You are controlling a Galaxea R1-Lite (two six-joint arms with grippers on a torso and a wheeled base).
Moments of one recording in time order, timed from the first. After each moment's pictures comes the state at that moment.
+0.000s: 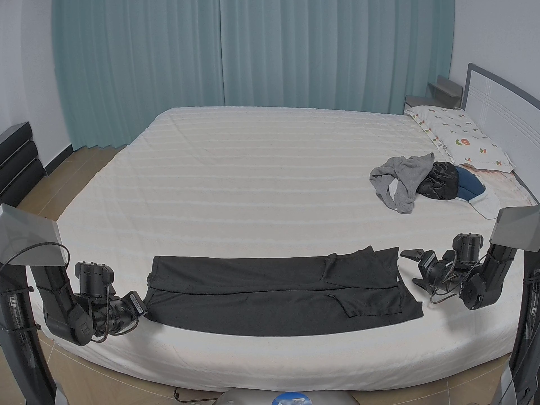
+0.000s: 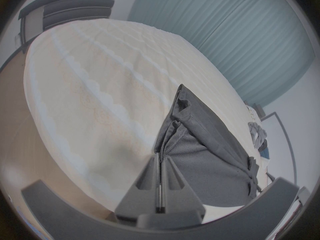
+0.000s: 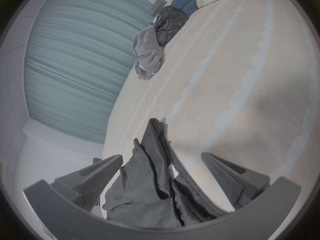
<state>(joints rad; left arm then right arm) 0.01 2.21 -0.34 -1.08 -0.11 -0.65 -0.07 2.38 -0.66 -1.19 0.35 0.91</state>
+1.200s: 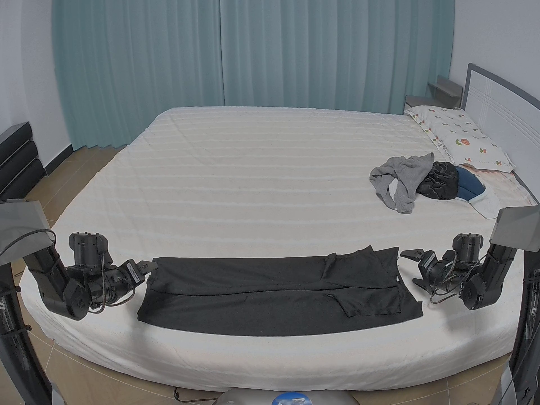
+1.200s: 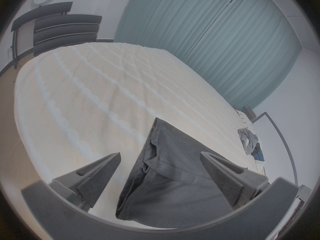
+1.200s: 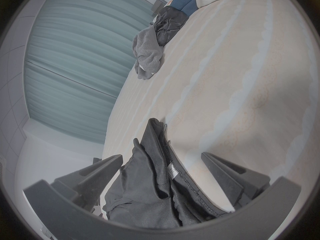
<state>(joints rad) 0.03 2.12 -0.52 -0.96 -0.14 -0.59 -0.07 2.38 -0.66 -1.19 0.35 0.91</state>
